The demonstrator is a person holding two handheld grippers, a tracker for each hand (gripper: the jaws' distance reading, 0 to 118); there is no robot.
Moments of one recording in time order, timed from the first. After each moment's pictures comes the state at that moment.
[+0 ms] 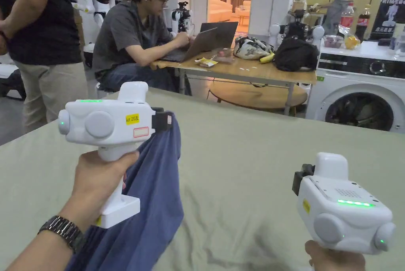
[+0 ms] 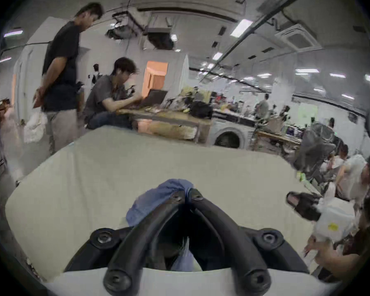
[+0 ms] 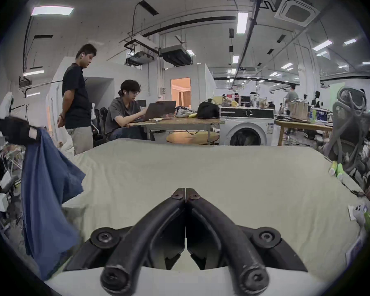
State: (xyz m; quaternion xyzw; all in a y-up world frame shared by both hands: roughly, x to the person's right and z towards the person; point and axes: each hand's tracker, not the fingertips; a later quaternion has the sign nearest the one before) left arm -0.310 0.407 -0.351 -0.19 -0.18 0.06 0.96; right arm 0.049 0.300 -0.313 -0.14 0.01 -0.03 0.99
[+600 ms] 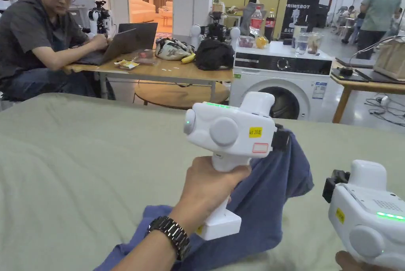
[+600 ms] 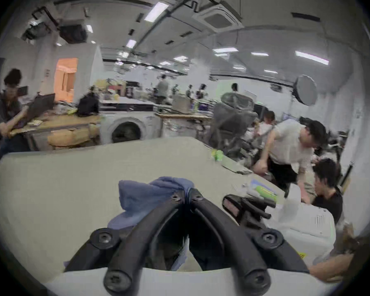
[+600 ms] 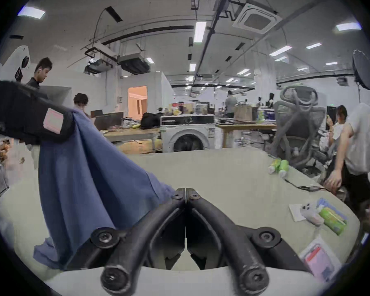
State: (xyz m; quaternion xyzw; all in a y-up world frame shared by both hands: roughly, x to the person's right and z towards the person) left arm 0.021 0.398 -0.349 -0.22 -0.49 0.00 0.84; right arm 0.218 0.314 -0.230 -0.11 -0.17 -0.04 0.98
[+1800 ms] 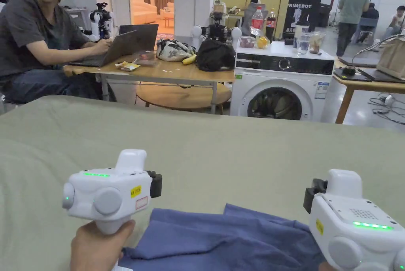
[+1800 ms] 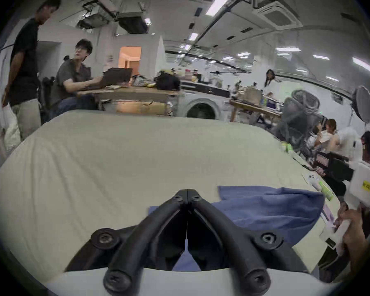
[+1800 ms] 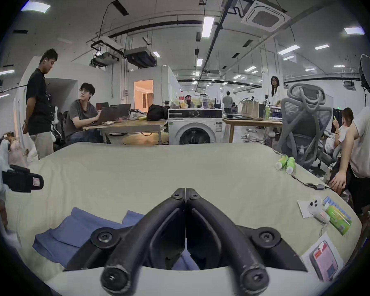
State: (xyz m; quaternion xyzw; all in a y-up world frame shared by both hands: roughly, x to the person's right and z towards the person) left arm -0.192 0.294 -0.371 -0.28 -0.21 0.03 0.94; right arm 0.182 0.296 -0.252 -0.13 -0.13 -0.03 0.98
